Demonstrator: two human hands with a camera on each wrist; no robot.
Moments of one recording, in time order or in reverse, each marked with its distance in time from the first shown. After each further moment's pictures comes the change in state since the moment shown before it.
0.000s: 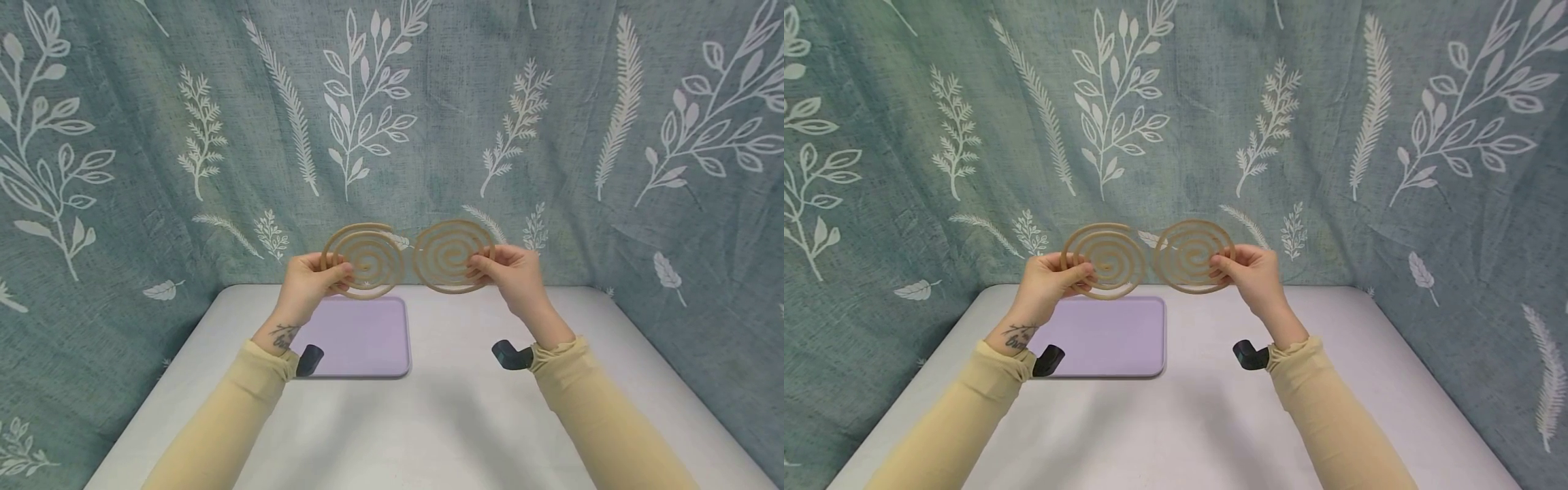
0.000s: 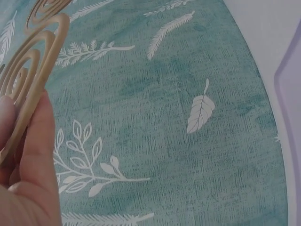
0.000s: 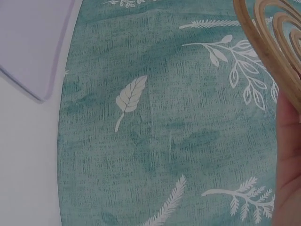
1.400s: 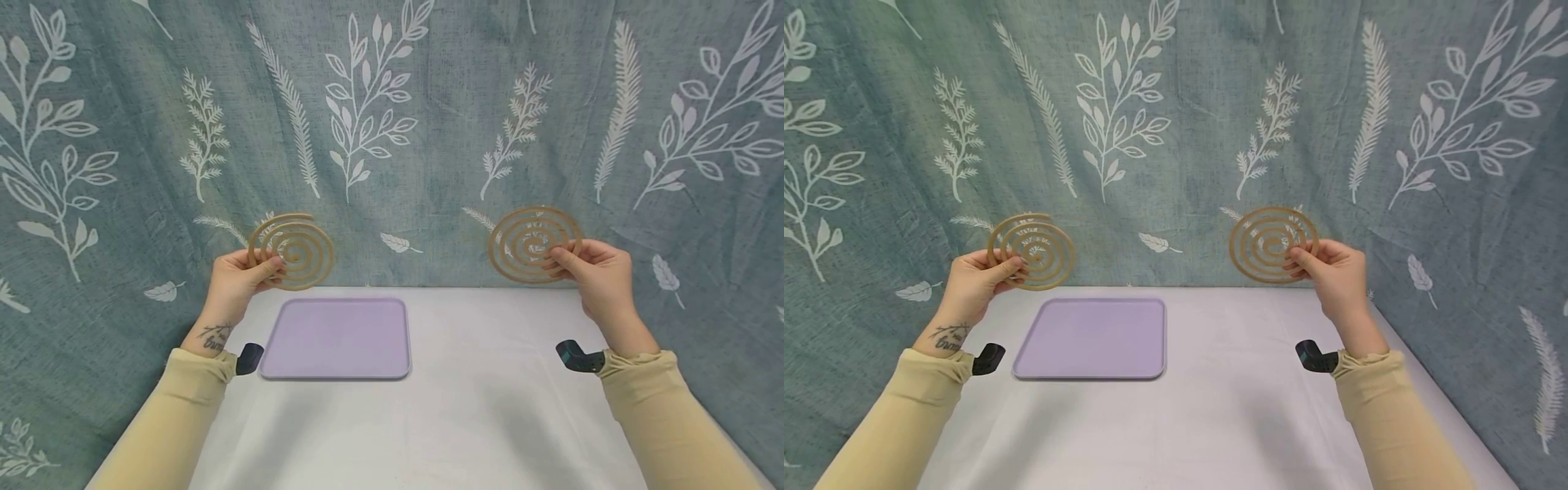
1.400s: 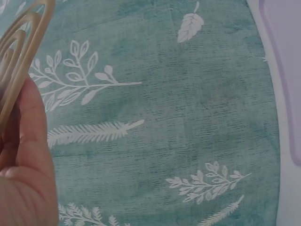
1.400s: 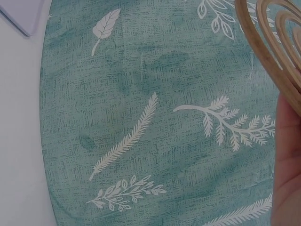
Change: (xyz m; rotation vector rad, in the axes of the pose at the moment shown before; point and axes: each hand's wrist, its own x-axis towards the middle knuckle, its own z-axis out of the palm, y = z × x) left_hand -0.015 0.006 -0.088 -0.155 0.084 0.062; right_hand -0.019 -0.035 -0.077 0.137 0.177 -0.133
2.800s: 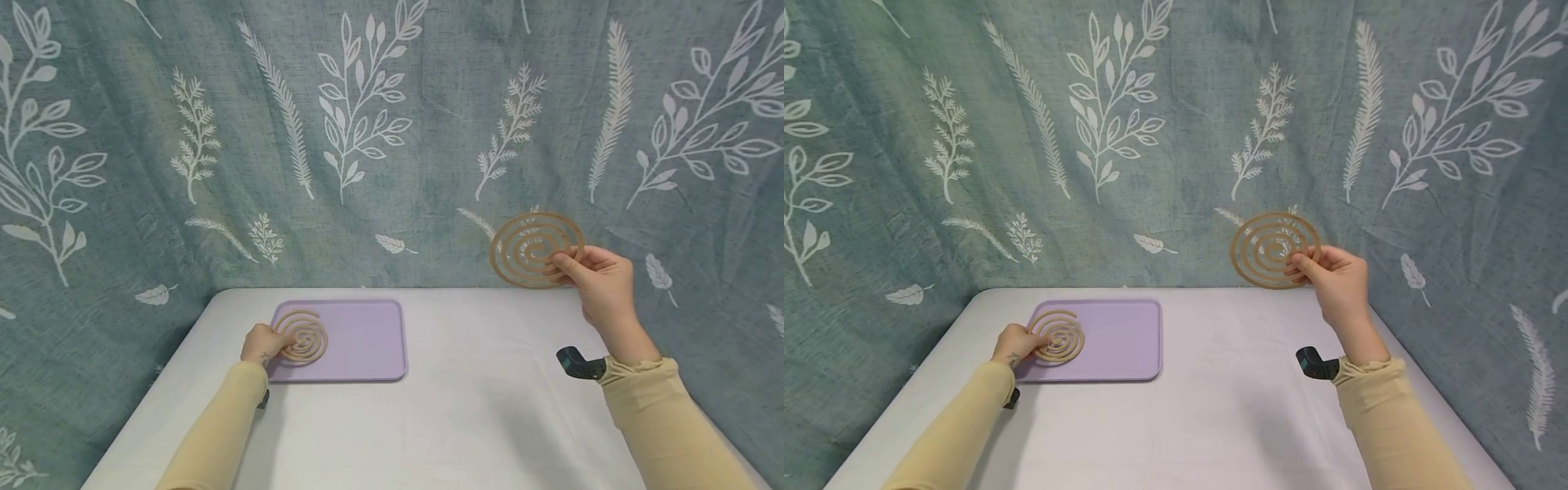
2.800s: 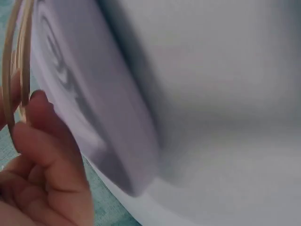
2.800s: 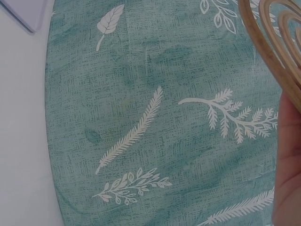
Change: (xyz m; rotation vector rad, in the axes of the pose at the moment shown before) left_hand -0.004 -0.176 -0.034 0.873 0.124 -0.526; right_hand -0.007 0.004 -0.007 -0.037 0.064 -0.014
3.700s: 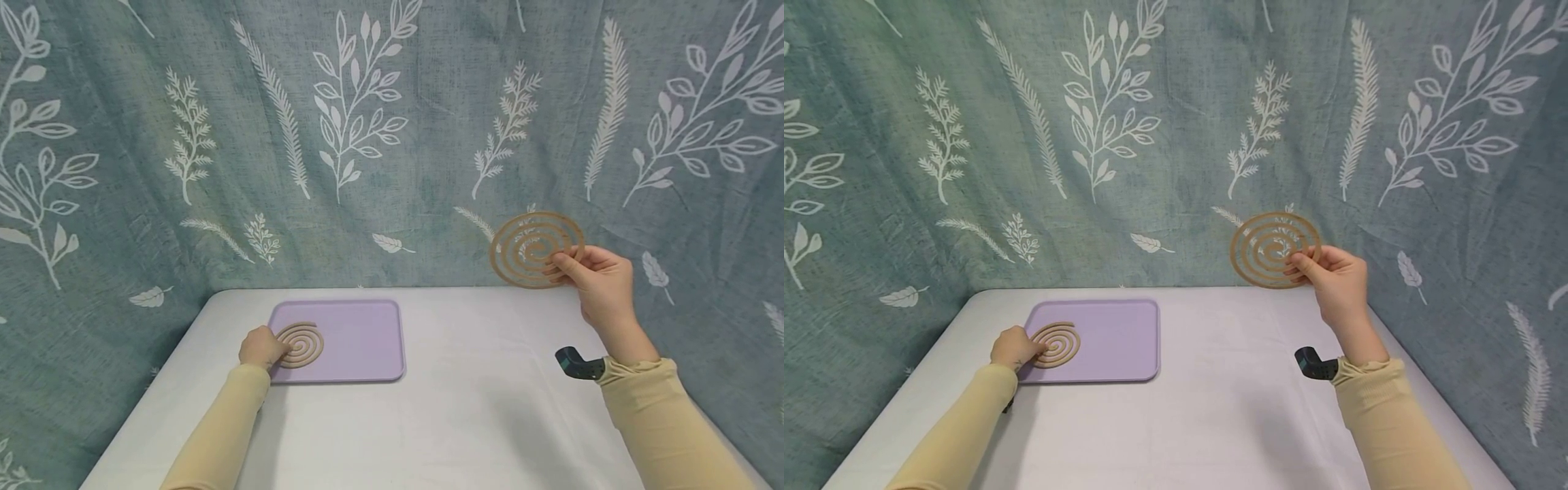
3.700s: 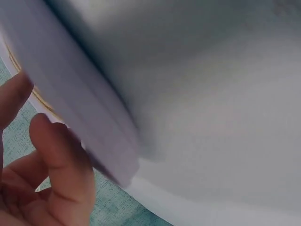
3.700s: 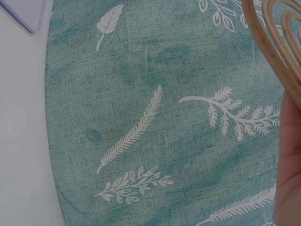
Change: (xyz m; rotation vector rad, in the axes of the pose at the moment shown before) left_hand 0.001 -0.003 0.008 0.365 0.028 0.084; right_hand -0.002 0.001 -0.003 0.072 -0.033 -0.036
